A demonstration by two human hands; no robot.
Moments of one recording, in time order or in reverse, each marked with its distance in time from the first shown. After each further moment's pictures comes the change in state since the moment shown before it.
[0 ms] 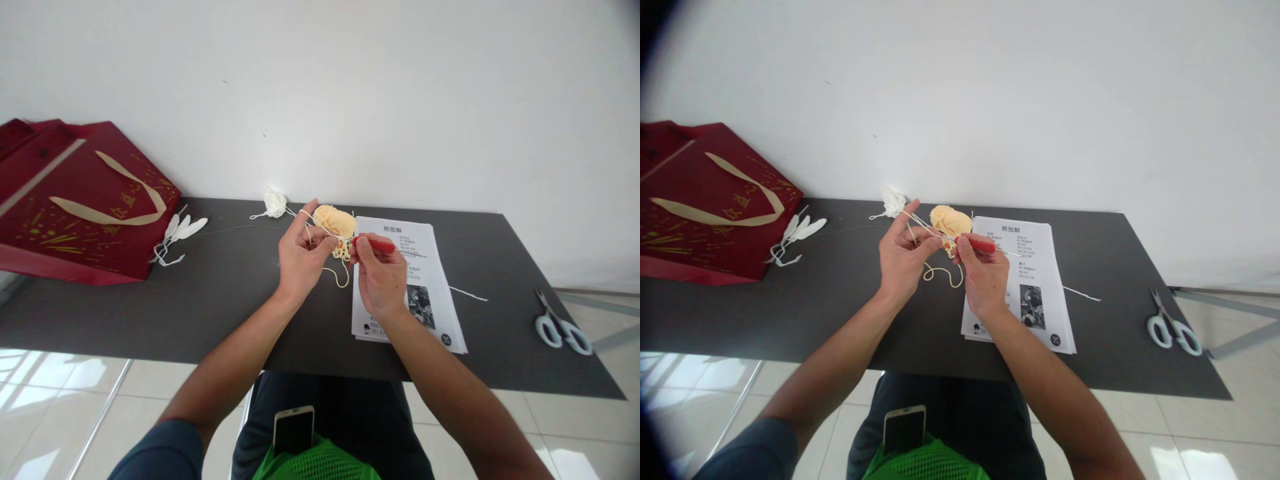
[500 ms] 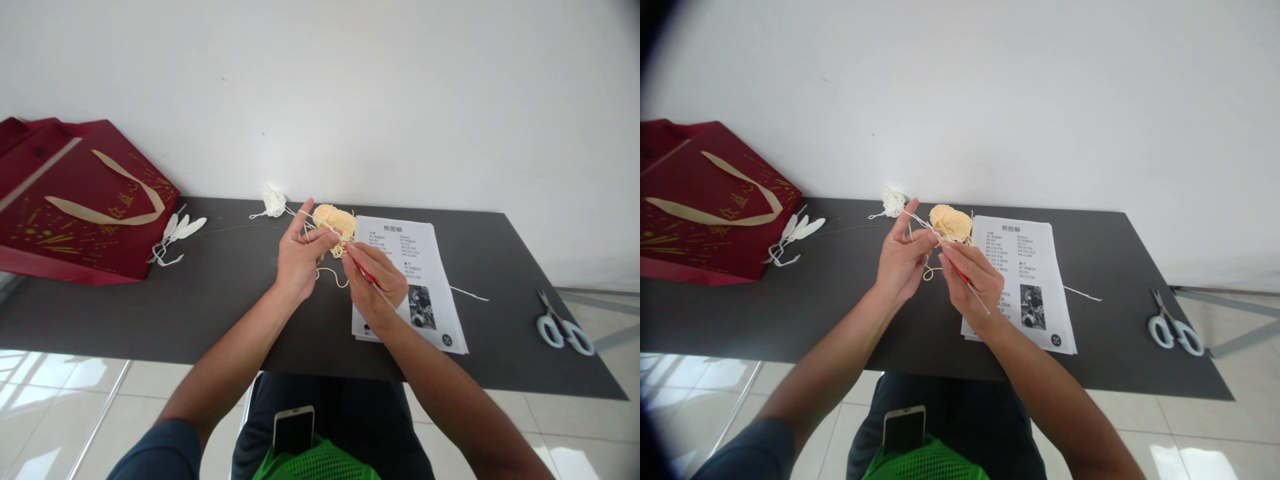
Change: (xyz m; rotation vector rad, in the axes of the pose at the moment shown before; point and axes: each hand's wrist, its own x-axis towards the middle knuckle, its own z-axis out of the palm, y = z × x) left_hand 0.001 0.010 0.001 -0.296 0.012 -0.306; right_hand -0.024 -0.010 -0.004 -0.510 -0.059 -0.453
